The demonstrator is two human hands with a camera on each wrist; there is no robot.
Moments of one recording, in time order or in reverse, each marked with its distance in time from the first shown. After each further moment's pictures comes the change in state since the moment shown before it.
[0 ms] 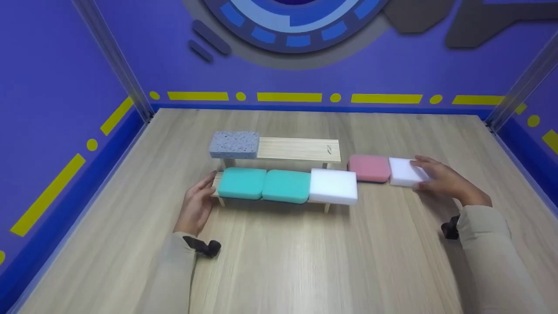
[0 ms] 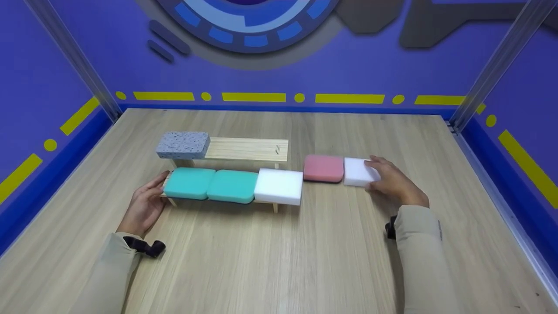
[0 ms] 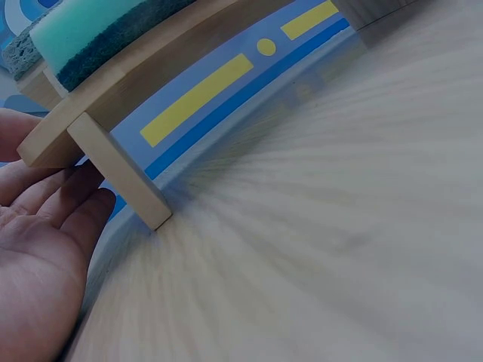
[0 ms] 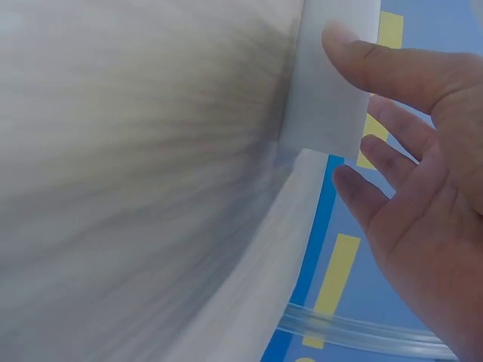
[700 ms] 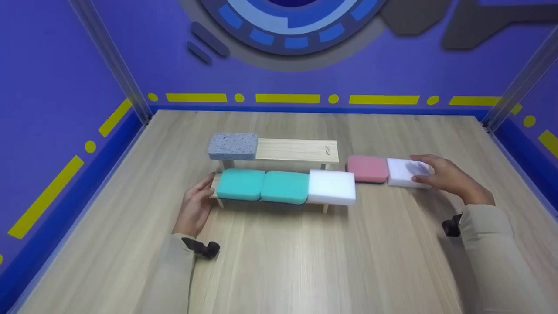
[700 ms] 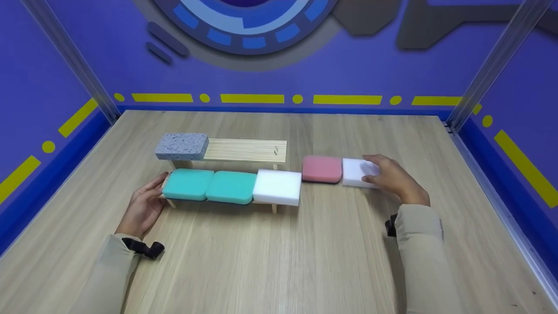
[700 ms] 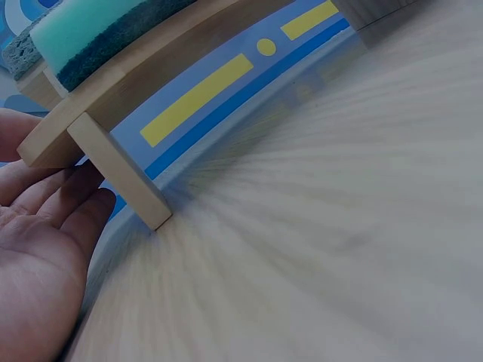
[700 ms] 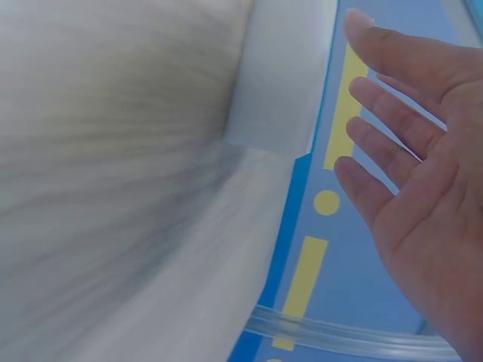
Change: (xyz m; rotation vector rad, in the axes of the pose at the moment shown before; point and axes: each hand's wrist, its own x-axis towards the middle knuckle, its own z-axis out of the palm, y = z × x) left_hand 0.000 0.000 0.000 0.011 -0.008 -0.011; right_hand -0.007 -0.015 -0.014 0.013 0.049 0.025
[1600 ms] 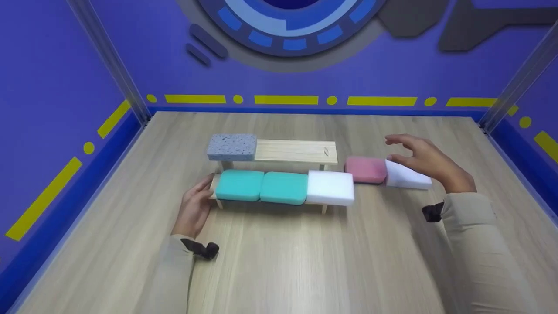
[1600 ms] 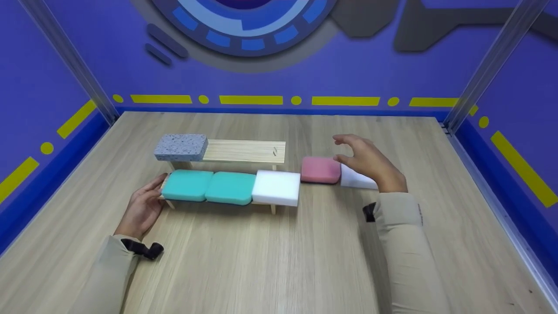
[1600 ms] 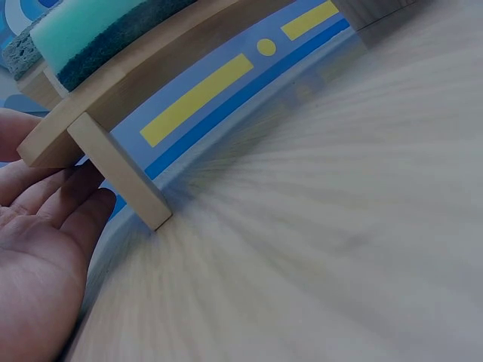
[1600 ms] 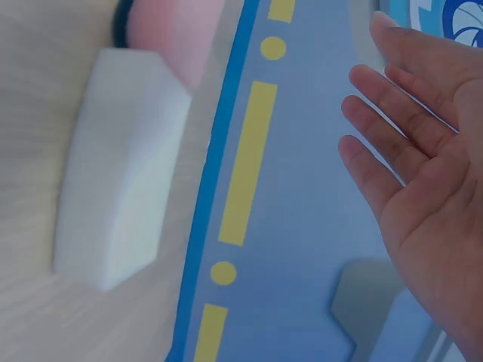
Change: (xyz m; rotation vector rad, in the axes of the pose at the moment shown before) left_hand 0.001 0.000 -0.002 -0.010 -0.011 0.000; right_hand 0.009 -0.075 -0.014 0.043 0.127 -0.246
